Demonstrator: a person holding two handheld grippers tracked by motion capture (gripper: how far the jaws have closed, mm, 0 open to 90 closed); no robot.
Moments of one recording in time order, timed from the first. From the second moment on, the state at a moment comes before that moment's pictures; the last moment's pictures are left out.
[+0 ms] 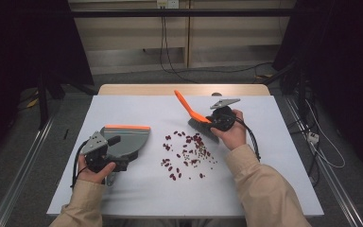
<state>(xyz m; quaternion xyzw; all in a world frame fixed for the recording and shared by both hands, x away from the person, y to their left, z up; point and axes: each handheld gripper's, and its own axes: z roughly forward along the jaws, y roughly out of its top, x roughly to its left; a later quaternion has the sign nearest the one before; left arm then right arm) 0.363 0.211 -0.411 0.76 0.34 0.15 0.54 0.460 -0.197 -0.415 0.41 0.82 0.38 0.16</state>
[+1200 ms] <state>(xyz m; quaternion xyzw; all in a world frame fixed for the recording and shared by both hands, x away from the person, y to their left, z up) 0.364 0.218 -0.411 0.75 0.35 0.16 0.54 0.455 -0.177 -0.422 0.24 0.89 0.36 0.15</state>
